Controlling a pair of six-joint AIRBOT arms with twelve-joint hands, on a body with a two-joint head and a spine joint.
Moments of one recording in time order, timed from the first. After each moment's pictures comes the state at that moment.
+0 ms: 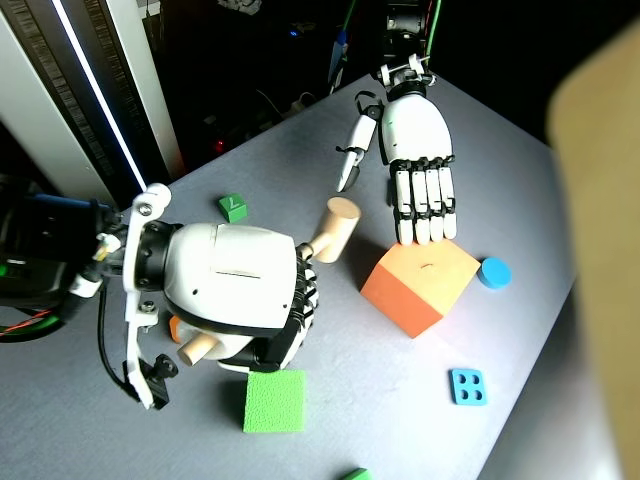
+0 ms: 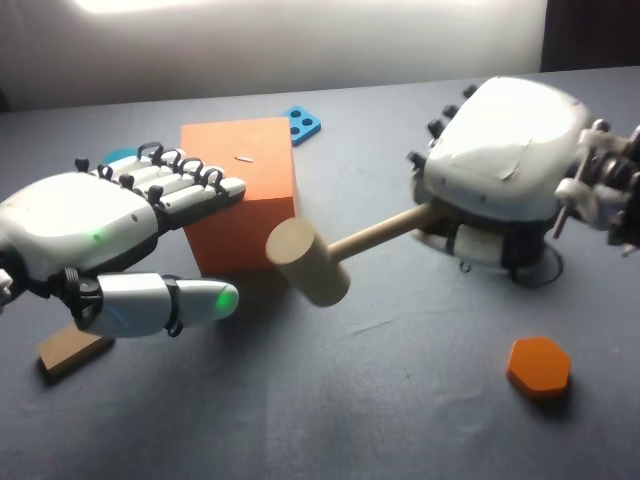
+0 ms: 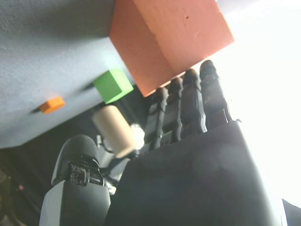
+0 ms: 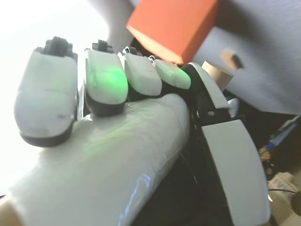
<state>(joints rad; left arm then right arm) 0.74 -0.89 1.05 -0.02 -0.67 0.86 -0.39 -1.10 1.02 -2.98 -0.37 1.56</state>
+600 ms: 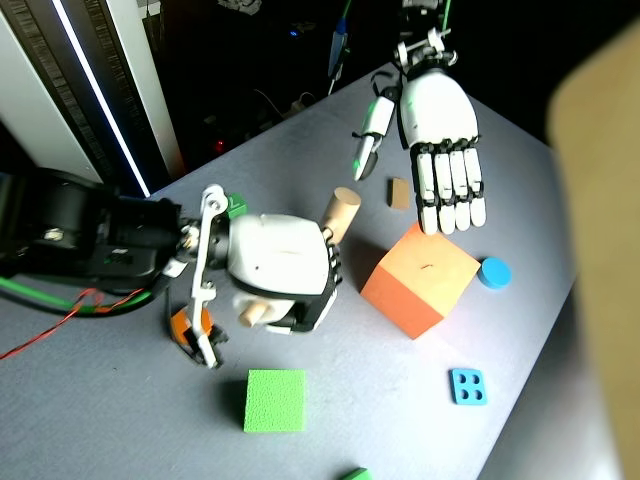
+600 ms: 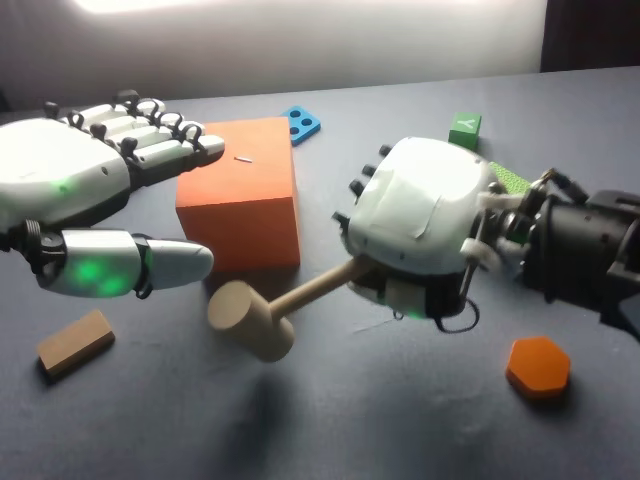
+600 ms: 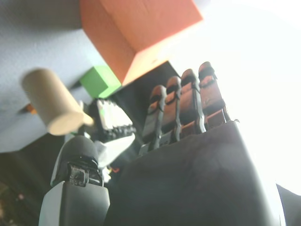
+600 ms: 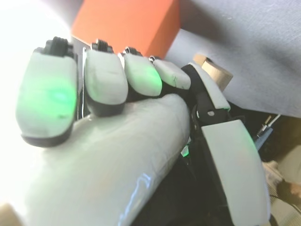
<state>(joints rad) 0.60 -0.77 1.01 0.13 -0.55 0.79 -0.43 -1.29 1.11 -2.98 -0.38 1.51</state>
